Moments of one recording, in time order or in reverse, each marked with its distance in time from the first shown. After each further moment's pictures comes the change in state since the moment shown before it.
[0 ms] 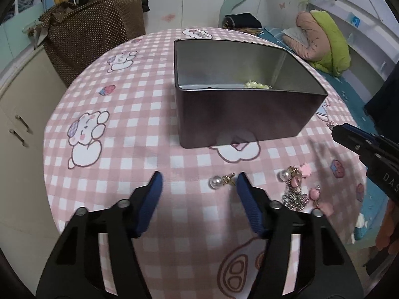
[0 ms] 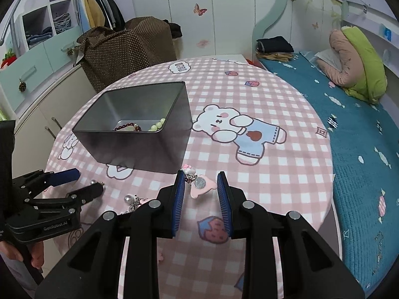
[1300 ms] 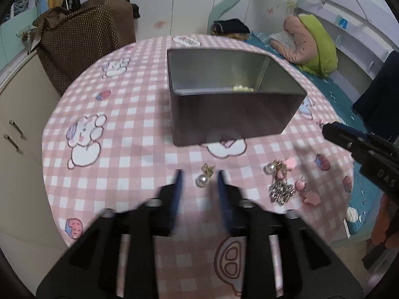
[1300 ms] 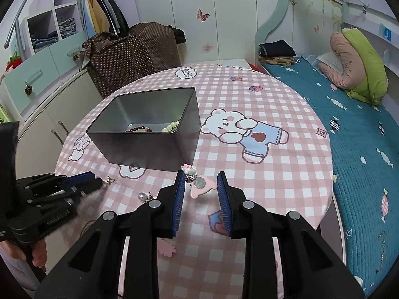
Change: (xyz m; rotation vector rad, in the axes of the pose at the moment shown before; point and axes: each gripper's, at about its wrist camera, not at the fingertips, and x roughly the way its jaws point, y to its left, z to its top) left arm -0.016 0.002 -0.009 0.018 -0.025 -0.068; right arm -0.018 0.007 -0.005 0.009 -0.035 0.020
